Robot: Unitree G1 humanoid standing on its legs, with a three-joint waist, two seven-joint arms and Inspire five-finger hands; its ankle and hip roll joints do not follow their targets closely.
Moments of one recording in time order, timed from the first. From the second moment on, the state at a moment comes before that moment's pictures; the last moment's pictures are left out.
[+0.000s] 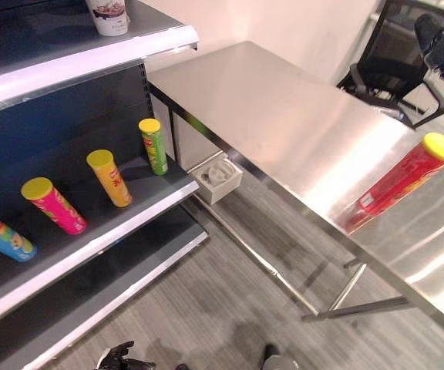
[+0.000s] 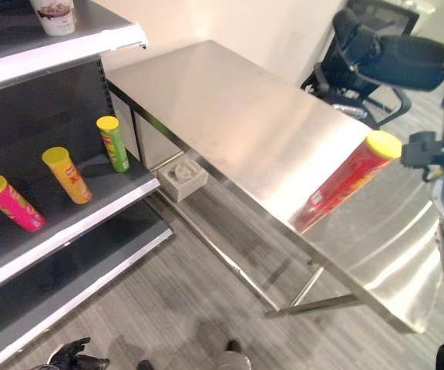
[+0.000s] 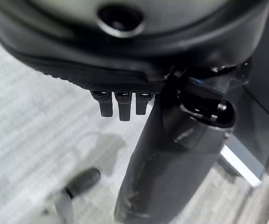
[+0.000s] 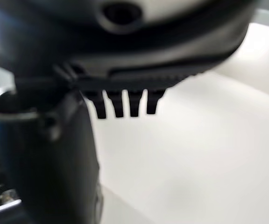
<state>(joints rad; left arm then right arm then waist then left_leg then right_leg) 0.03 0.34 -0.10 1.12 -0.15 -0.04 0.05 -0.38 -1.13 -0.23 -0.05 0.32 -0.29 -0.26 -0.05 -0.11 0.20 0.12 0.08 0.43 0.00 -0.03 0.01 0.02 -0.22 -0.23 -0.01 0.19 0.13</state>
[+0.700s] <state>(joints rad) 0.14 0.29 -0.07 1.08 -0.15 -0.02 0.00 -0.08 -1.00 -0.28 0.15 0.57 -0.16 -0.07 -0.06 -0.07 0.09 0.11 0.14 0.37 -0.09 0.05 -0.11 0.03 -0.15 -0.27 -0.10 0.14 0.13</state>
